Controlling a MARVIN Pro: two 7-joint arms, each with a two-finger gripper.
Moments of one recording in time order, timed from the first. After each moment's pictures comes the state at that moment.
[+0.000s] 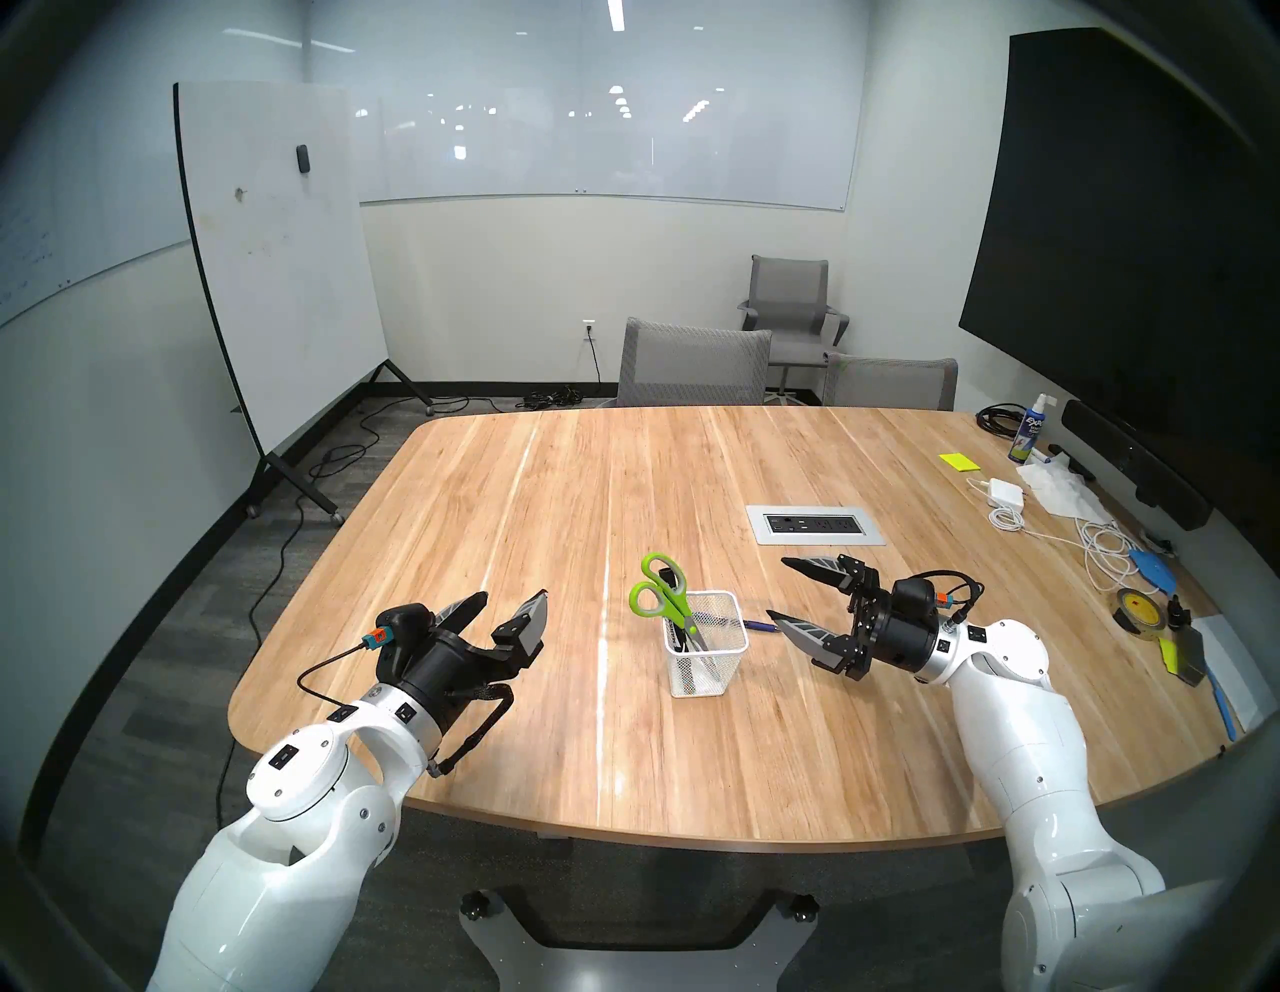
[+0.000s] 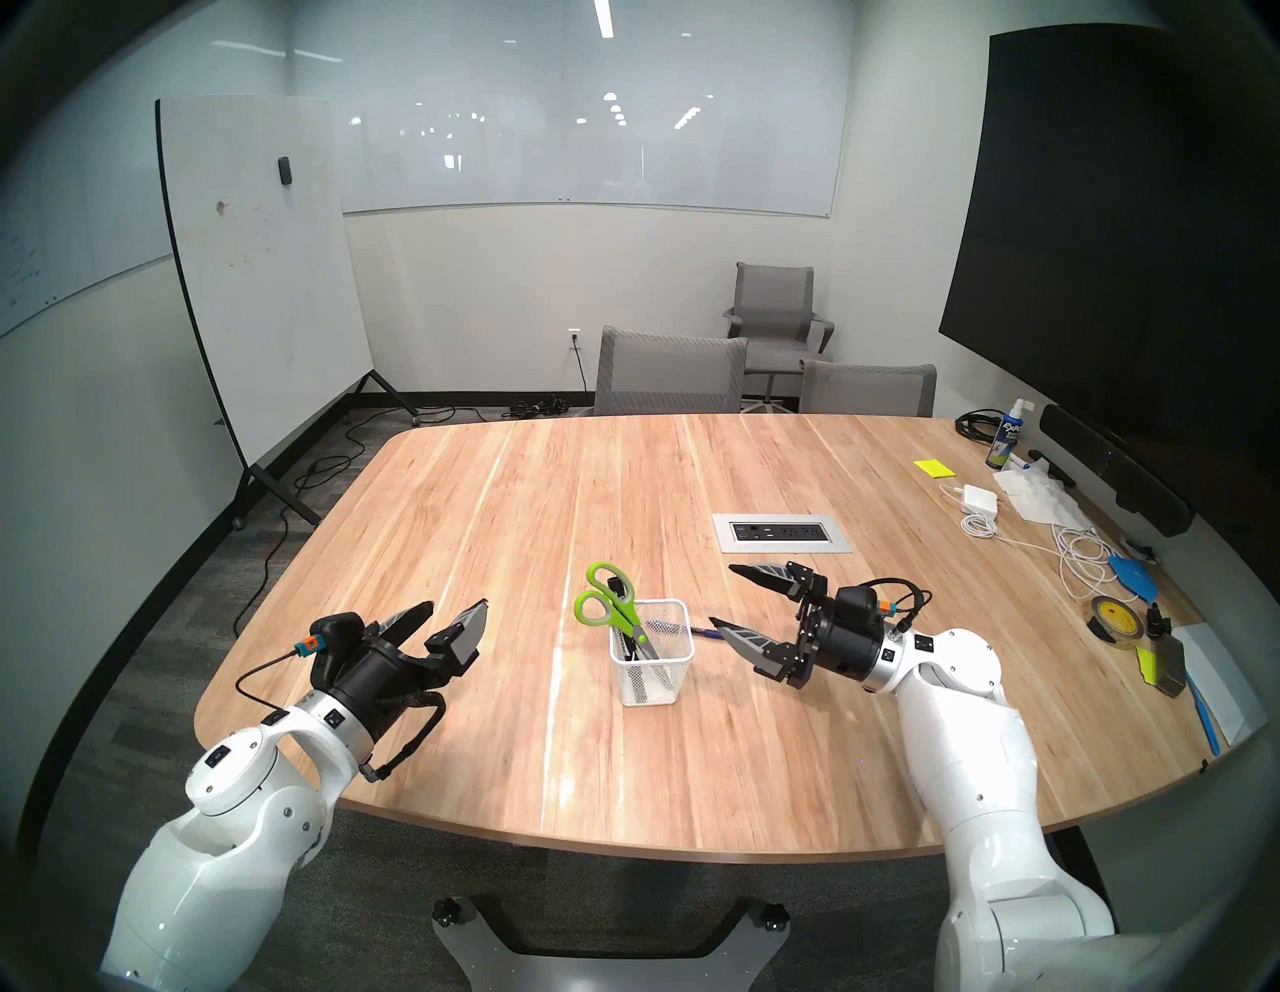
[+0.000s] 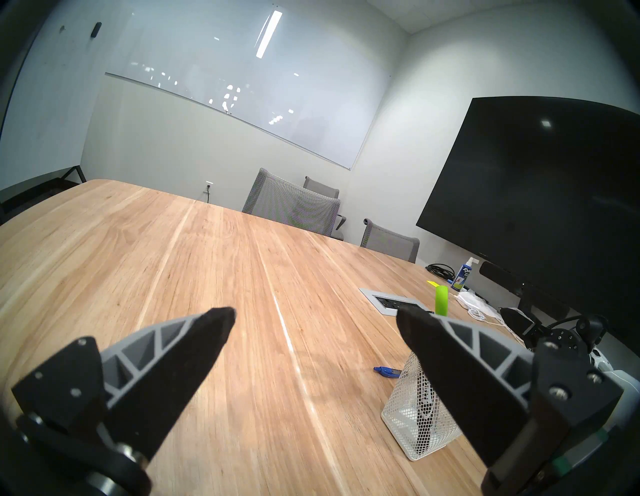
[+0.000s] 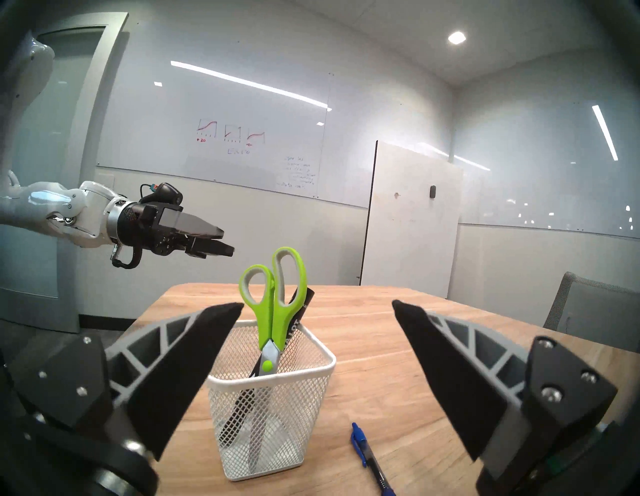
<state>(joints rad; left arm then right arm) 1.98 -1.11 -1.51 -2.06 -0.77 0.10 -0.08 -1.27 -1.23 1.71 -1.08 0.39 -0.30 1.48</state>
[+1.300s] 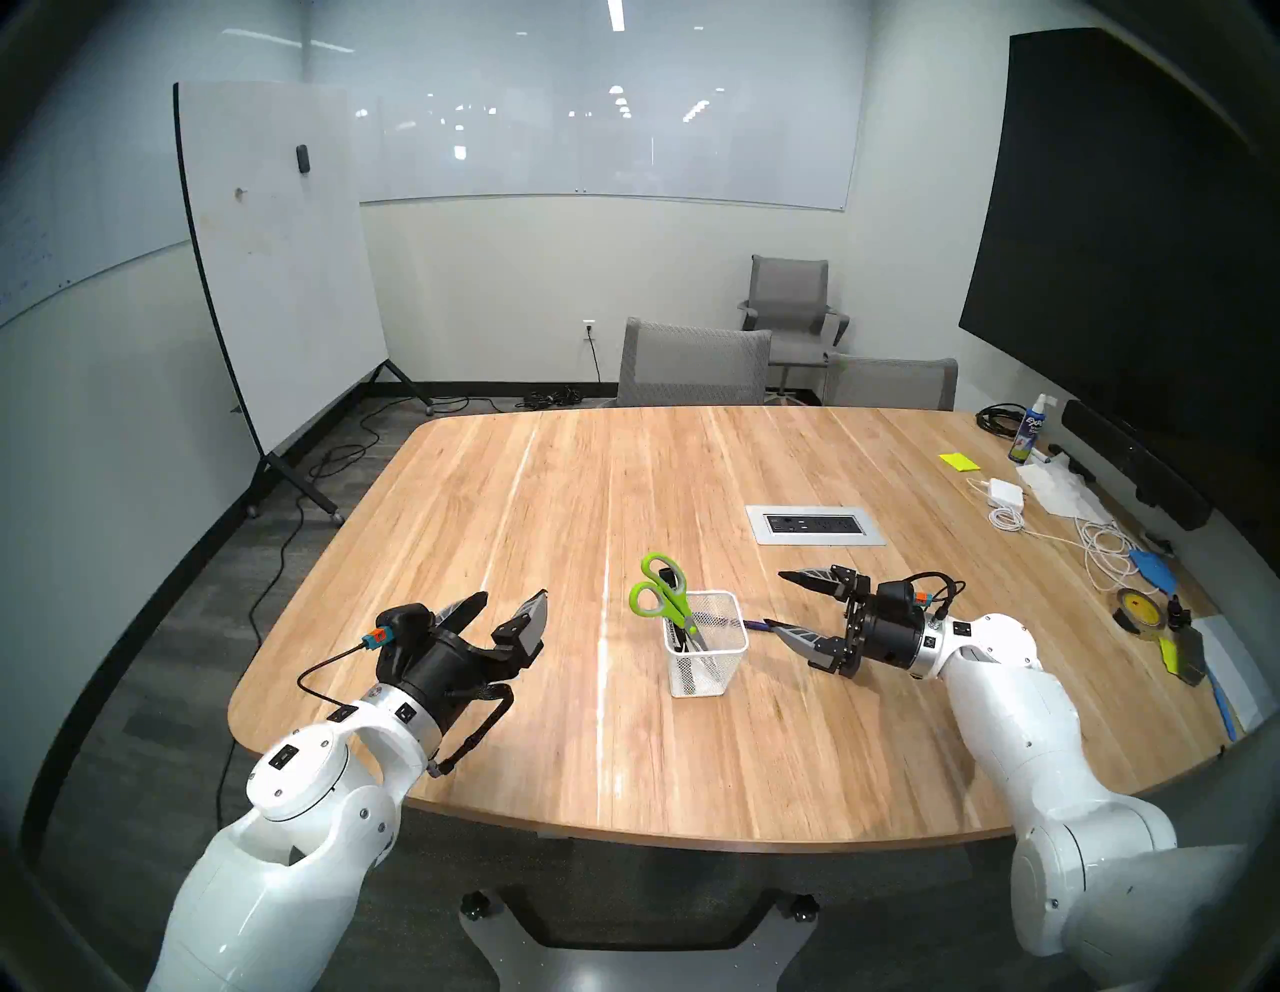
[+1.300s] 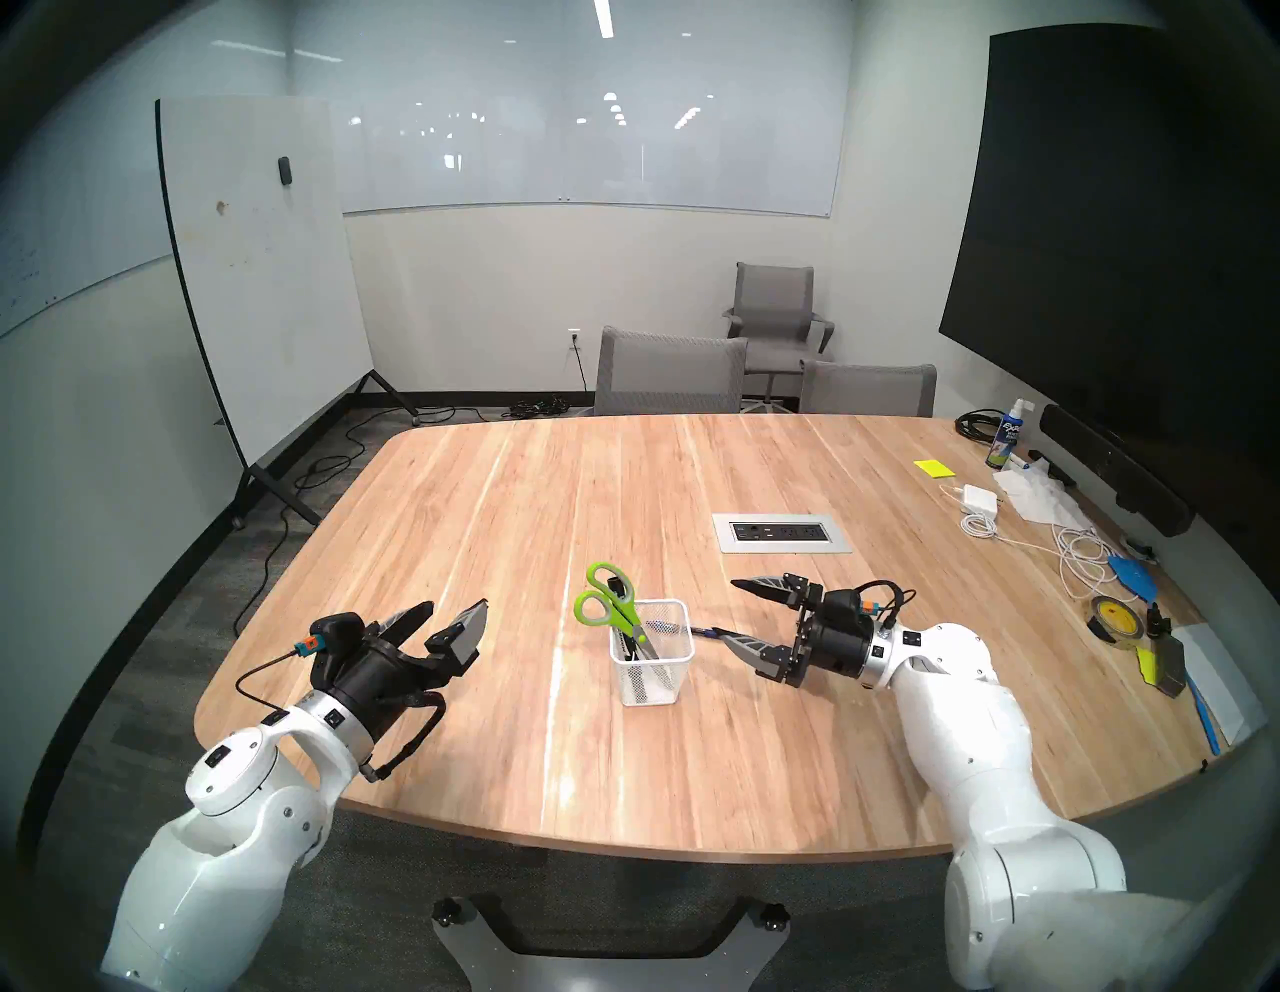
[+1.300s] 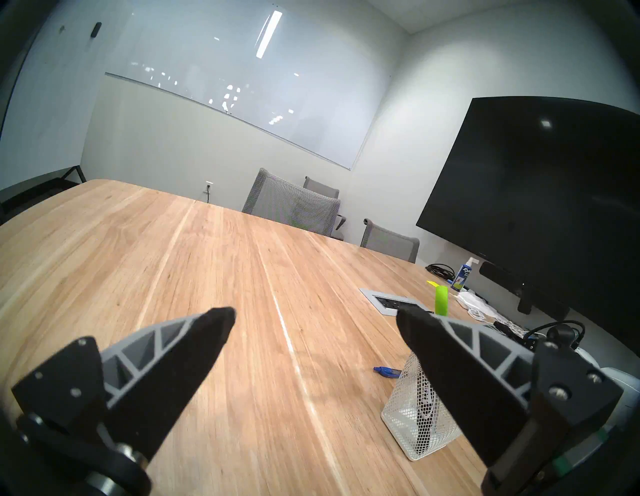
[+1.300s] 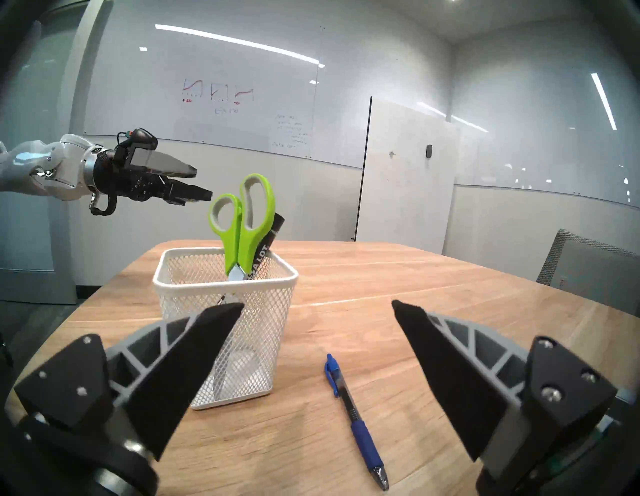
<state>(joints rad) 1.98 -1.11 -1.51 -2.06 -0.77 0.10 -0.08 -1.11 -1.19 1.61 -0.80 0.30 -0.39 1.45</state>
